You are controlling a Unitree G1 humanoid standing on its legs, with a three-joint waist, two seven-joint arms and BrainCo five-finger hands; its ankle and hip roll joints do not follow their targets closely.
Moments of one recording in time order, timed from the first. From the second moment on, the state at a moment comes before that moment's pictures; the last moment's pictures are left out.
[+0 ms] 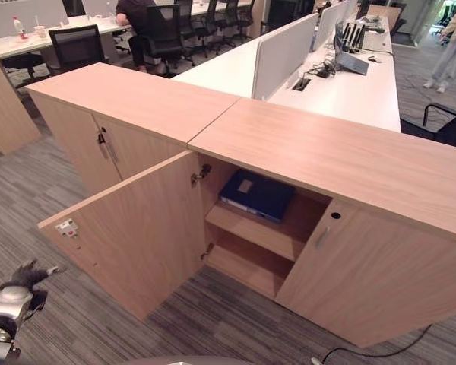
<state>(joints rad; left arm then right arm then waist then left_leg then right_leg) -0.21 0.67 -0.07 0.84 -0.05 0.00 0.13 0.08 -0.32 -0.13 1.38 0.61 0.05 0.08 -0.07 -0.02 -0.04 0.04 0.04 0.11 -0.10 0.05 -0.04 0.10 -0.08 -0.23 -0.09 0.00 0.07</state>
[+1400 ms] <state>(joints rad) -0.09 0.56 -0.54 0.35 -0.13 0.07 -0.19 0.15 -0.30 -0.24 1.43 0.60 0.06 0.11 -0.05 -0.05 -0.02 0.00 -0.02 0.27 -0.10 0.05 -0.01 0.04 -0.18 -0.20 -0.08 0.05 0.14</state>
